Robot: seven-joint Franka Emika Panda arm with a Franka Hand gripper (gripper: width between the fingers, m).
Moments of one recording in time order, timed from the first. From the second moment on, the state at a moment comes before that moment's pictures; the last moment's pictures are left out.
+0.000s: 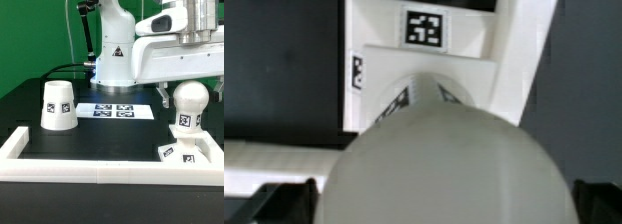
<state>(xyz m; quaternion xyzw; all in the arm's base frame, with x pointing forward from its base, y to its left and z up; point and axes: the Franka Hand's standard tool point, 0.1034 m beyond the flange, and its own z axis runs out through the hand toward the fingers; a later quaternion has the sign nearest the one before) 0.592 0.105 0.112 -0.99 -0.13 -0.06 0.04</state>
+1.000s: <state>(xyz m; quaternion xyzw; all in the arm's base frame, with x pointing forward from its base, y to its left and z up) 0.587 0.104 0.108 -0.89 -0.46 -0.04 -0.01</state>
